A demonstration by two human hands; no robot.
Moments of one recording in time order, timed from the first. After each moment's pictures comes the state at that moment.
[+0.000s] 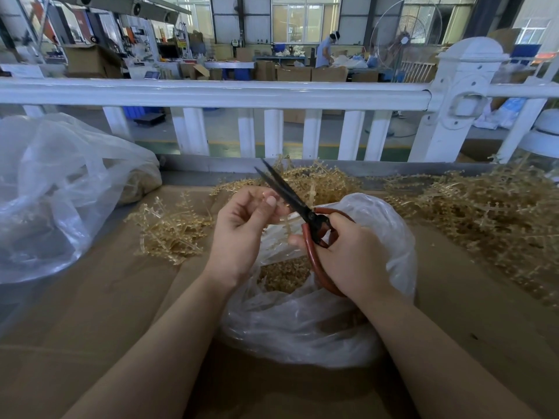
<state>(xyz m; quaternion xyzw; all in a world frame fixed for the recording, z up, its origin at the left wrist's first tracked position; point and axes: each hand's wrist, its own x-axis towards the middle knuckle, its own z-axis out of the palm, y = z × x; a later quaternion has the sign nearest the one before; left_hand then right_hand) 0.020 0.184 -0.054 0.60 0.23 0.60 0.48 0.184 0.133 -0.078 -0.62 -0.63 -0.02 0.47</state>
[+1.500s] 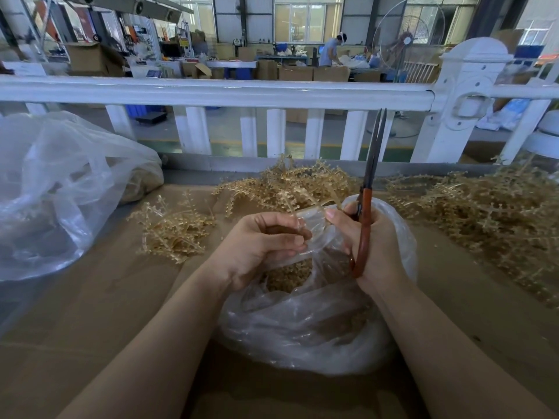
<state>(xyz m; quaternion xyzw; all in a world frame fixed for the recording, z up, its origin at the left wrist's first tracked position) 0.011 0.182 -0.050 0.53 0.27 0.37 0.71 0.193 0.137 -0.063 -0.42 -0.41 0.38 0.72</state>
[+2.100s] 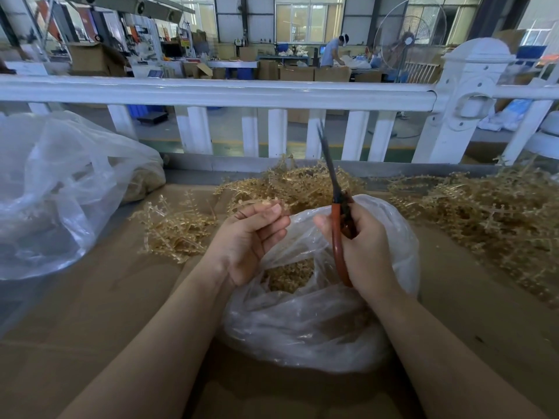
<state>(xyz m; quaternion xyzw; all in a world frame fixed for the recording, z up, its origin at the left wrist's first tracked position) 0.011 0.191 -0.050 0.36 0.28 0.48 0.75 0.183 0.131 -0.069 -0.55 -0.54 0.17 0.61</state>
